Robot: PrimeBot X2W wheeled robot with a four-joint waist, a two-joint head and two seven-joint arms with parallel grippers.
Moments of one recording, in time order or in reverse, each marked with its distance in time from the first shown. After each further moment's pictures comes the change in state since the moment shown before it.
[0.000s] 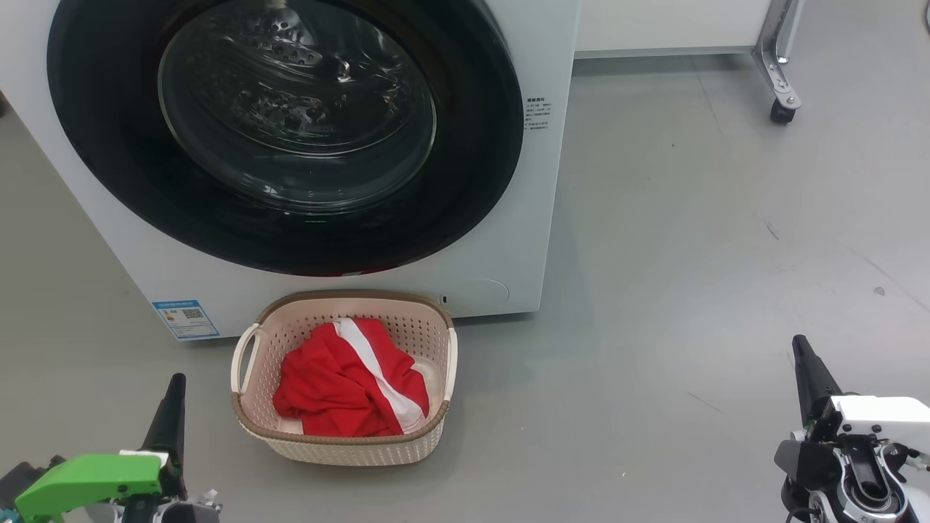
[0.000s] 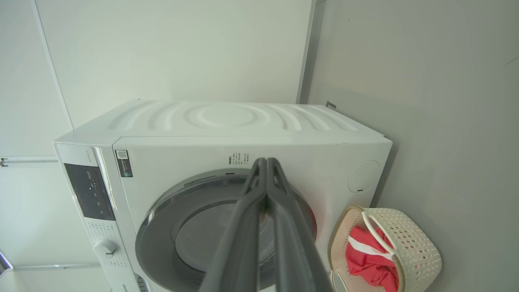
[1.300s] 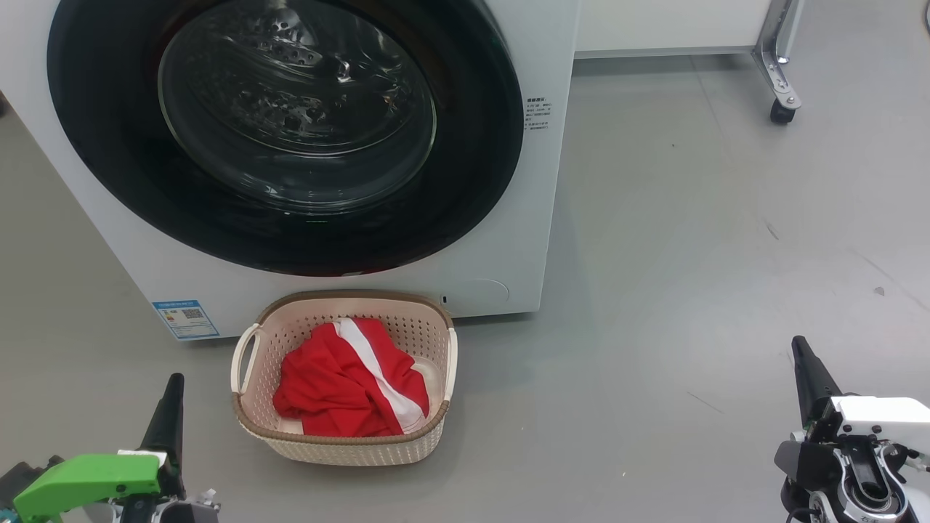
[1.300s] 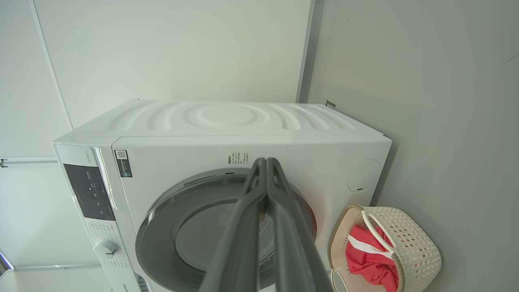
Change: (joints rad) left arm -0.001 0.000 0.004 0.001 0.000 0.000 0.000; right arm 0.000 0.002 -0.005 0.004 0.000 0.000 0.007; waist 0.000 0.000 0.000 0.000
